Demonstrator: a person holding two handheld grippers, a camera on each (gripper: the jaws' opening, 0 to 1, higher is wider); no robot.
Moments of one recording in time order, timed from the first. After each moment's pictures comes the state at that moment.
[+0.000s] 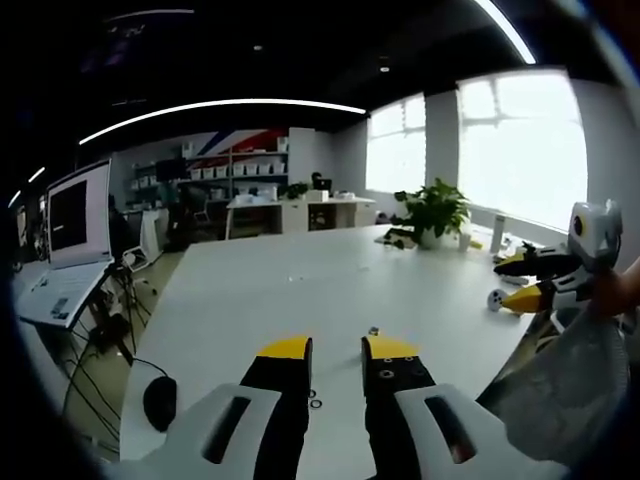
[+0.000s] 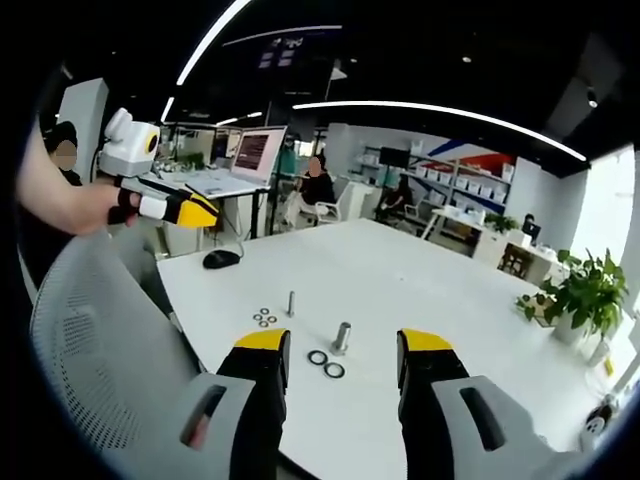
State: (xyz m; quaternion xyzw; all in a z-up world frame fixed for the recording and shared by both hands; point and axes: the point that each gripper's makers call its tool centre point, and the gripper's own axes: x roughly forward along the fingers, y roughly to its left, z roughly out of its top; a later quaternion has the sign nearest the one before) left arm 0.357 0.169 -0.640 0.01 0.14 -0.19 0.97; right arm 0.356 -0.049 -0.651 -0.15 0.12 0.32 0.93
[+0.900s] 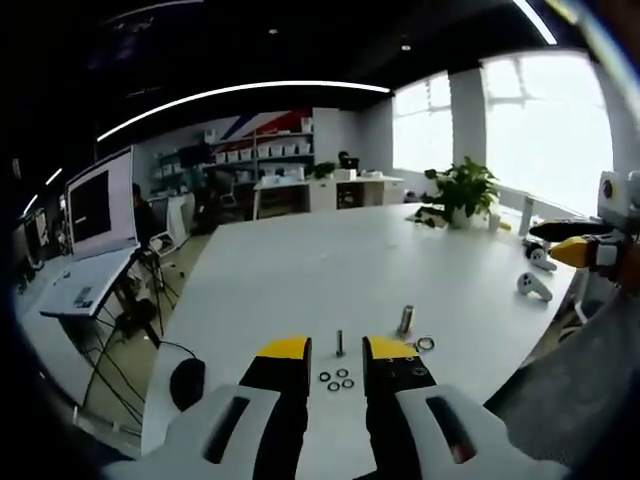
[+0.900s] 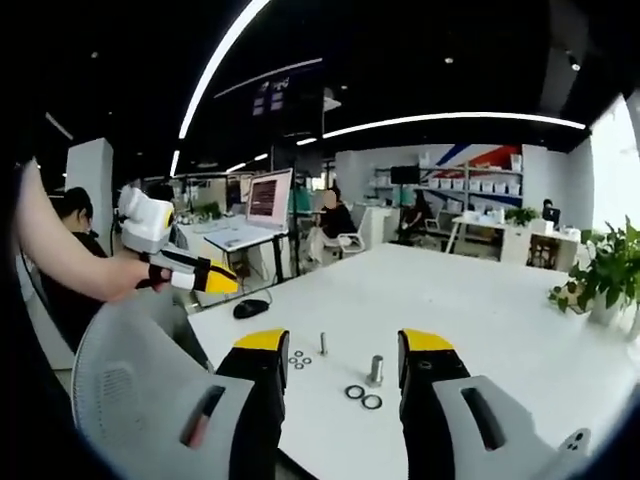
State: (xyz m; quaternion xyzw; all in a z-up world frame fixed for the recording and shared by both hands) left arm 0.360 0.194 -0.659 0.03 0.19 -0.12 0.97; right arm 0.354 -0.035 -0.608 -0.03 0.08 0.37 0.92
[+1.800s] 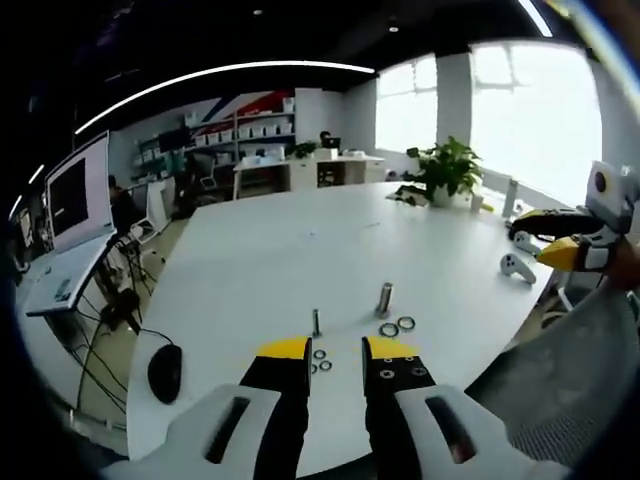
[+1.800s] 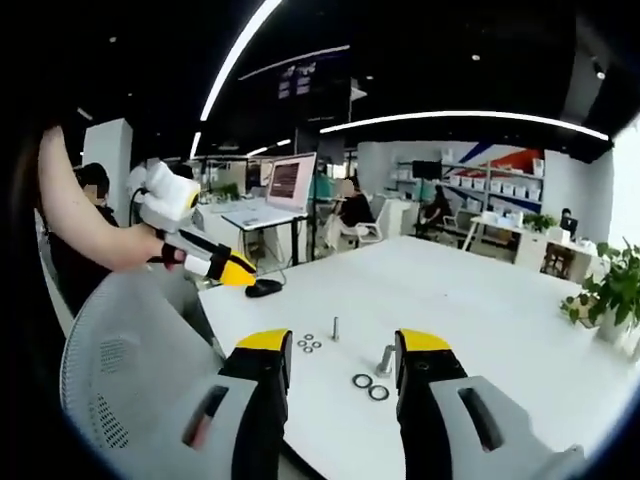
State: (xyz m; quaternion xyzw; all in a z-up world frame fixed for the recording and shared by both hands) left arm 0.355 0.170 -0.681 0.02 0.24 -0.18 0.96; right arm 0.344 -0.017 -0.641 -0.10 0.11 0.41 0.90
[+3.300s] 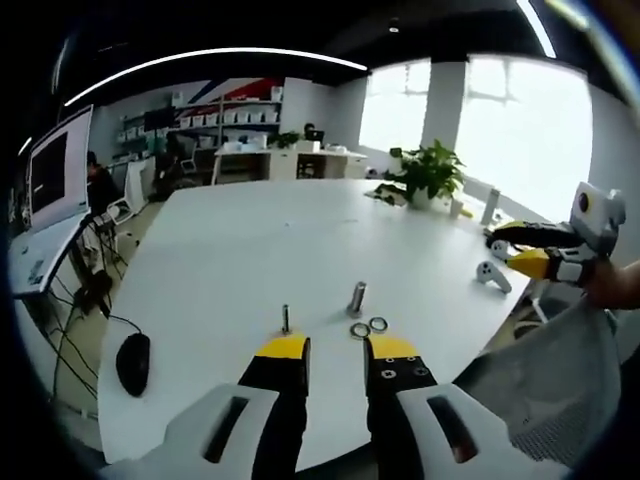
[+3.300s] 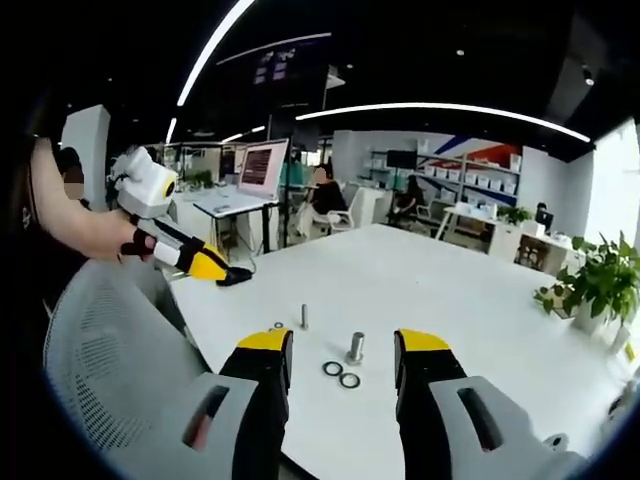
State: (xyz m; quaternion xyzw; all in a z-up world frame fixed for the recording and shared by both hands) left arm 0.359 0.155 -0.687 -0.03 0.27 -0.21 0.94; right arm 0.363 -0.045 -0.644 -0.10 0.12 0.35 0.93
